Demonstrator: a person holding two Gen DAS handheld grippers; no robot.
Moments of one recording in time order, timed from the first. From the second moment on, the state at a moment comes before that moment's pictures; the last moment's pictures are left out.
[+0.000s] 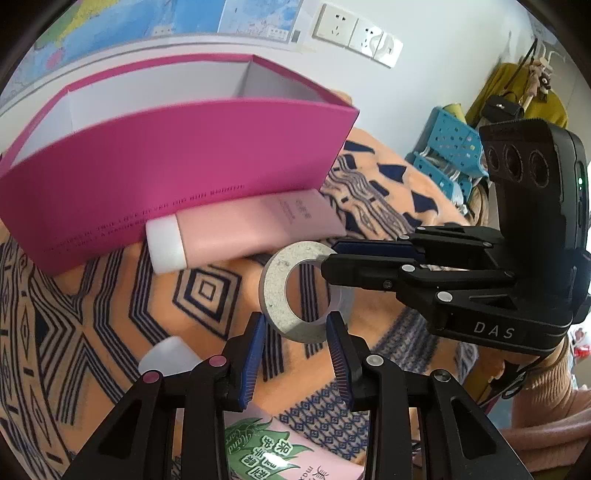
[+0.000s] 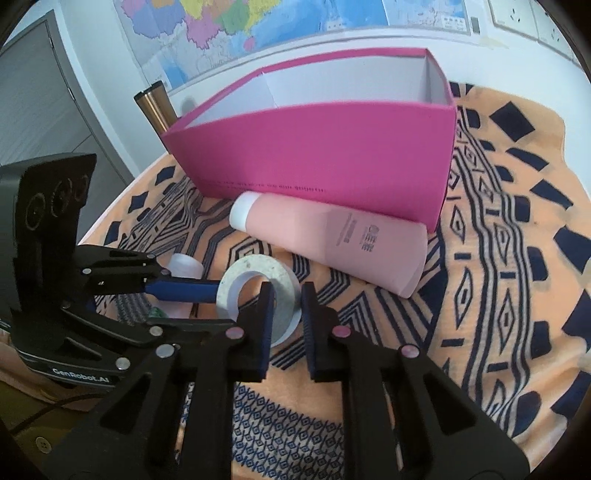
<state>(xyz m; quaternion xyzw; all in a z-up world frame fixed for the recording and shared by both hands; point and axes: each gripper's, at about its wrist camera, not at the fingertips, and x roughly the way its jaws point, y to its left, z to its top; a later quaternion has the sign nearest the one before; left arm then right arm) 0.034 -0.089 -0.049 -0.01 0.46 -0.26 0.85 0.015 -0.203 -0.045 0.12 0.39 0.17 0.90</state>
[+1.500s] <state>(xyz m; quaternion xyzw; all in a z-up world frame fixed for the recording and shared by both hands) 0.167 -0.091 0.025 0.01 0.41 -0.21 0.89 0.137 -0.247 0.026 0.08 0.35 0.13 0.92</state>
